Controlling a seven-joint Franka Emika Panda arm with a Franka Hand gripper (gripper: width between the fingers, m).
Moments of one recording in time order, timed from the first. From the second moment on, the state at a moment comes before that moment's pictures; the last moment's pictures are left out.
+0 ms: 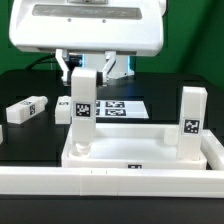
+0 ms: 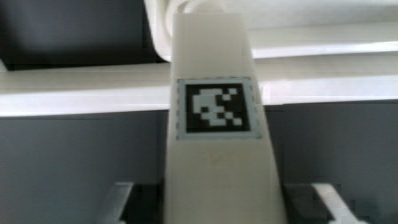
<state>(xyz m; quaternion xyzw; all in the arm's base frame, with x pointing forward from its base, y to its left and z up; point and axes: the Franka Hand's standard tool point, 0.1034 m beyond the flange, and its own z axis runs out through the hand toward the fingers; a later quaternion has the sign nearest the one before) 0.618 -0.070 0.137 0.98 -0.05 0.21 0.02</state>
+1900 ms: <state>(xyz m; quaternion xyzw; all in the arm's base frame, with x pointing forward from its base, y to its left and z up) 0.605 -0.071 0.118 0.96 -0.05 0.27 0.05</state>
